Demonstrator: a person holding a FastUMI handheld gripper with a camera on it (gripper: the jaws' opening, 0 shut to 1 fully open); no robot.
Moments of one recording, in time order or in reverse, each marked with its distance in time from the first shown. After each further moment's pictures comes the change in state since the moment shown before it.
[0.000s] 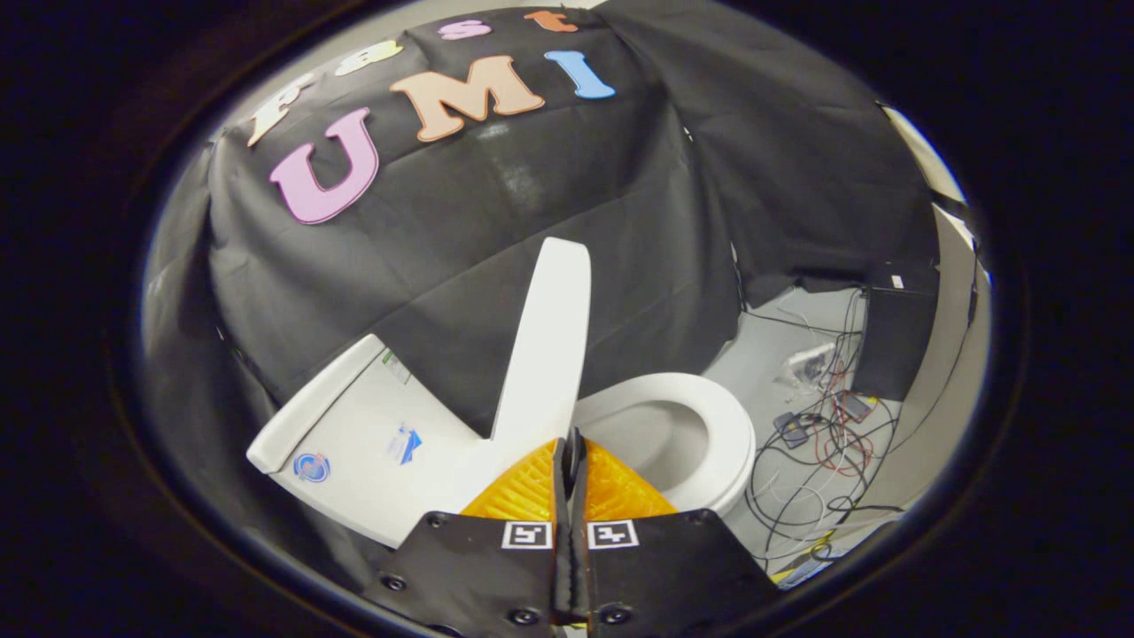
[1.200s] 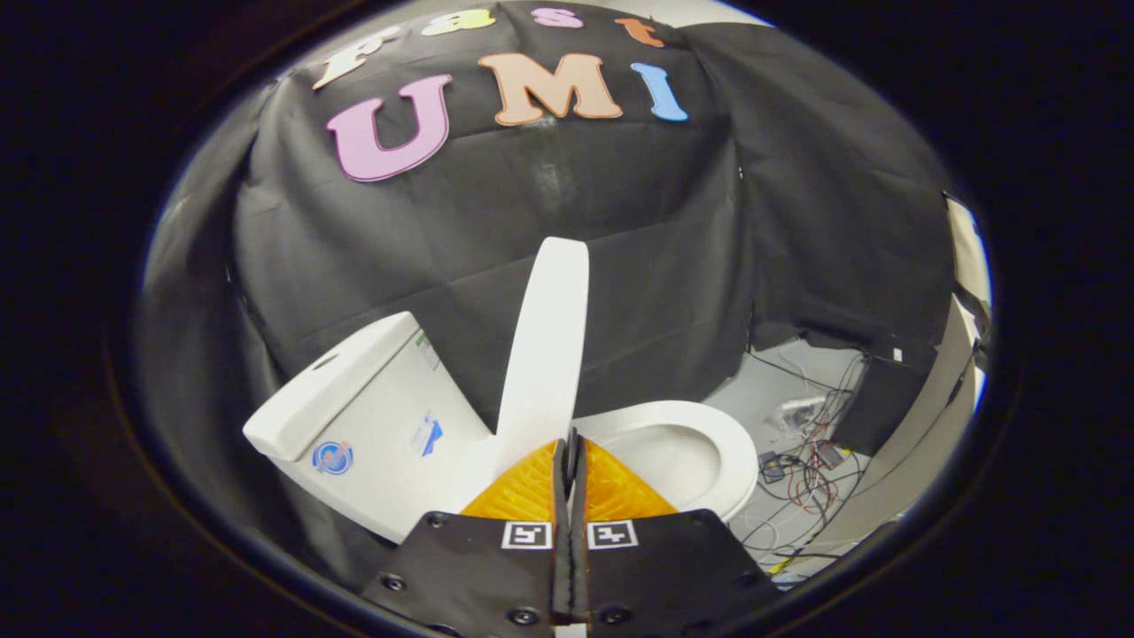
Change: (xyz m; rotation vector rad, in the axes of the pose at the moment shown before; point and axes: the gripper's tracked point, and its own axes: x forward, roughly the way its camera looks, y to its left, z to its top) arm -0.017 0.087 0.019 -0.186 -0.003 -0.002
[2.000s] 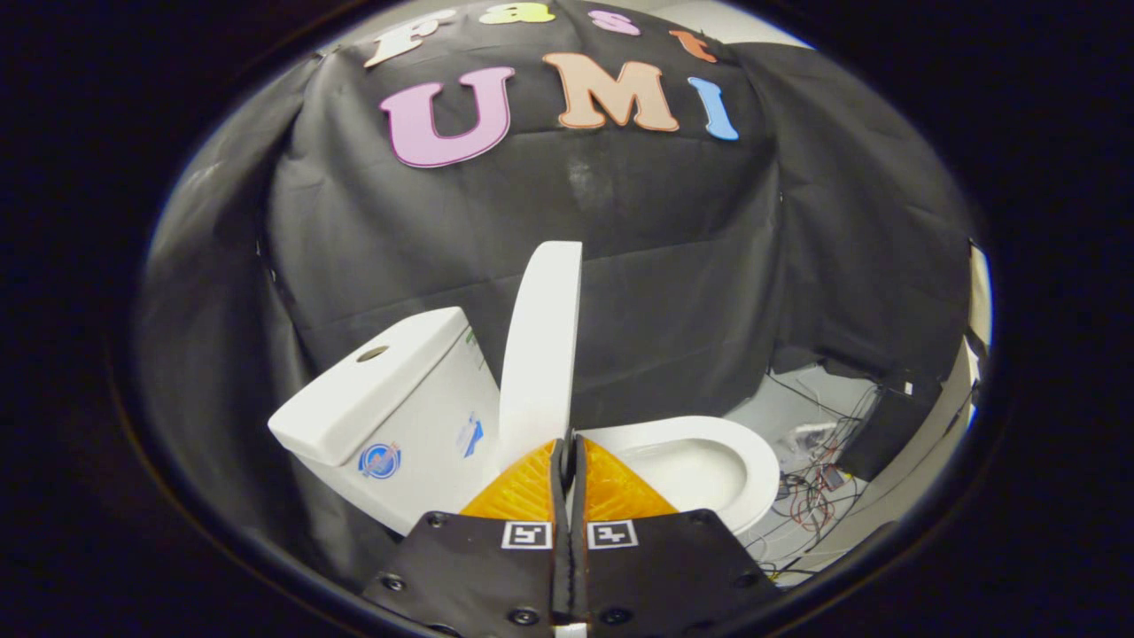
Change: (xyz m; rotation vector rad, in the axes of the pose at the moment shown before) arm -0.006 0.064 0.010 -0.110 -0.013 0.054
